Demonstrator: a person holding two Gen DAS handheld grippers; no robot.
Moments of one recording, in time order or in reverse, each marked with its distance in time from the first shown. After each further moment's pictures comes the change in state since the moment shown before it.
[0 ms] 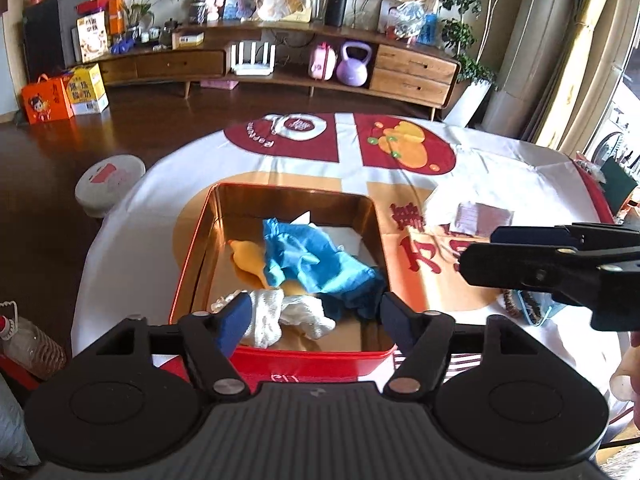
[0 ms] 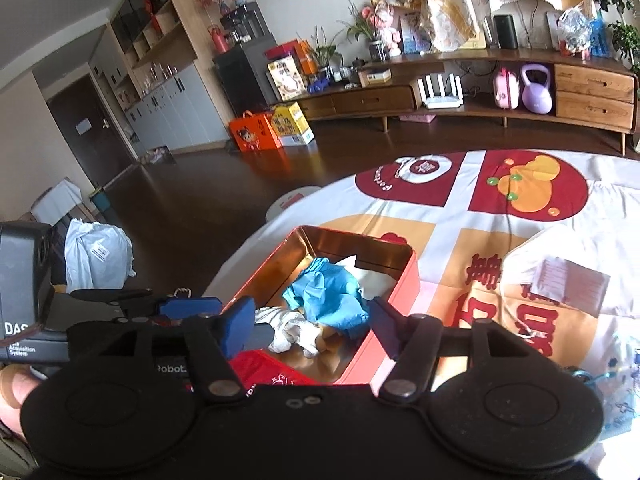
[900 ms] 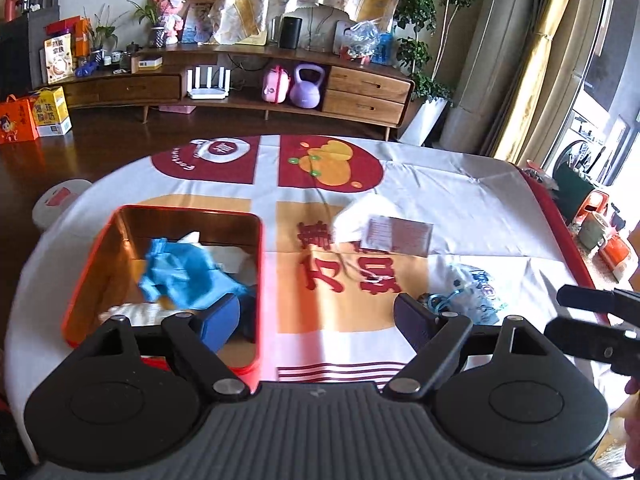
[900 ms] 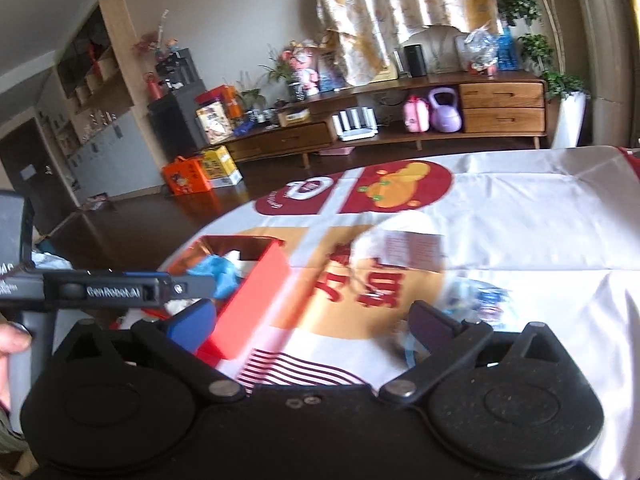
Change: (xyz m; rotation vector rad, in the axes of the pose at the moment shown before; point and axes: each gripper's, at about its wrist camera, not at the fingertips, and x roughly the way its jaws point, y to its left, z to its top) left arm 0.005 -0.090 -0.007 0.021 -0.069 -0.108; right arm -0.108 -0.082 -0.068 0.083 -0.133 -0.203
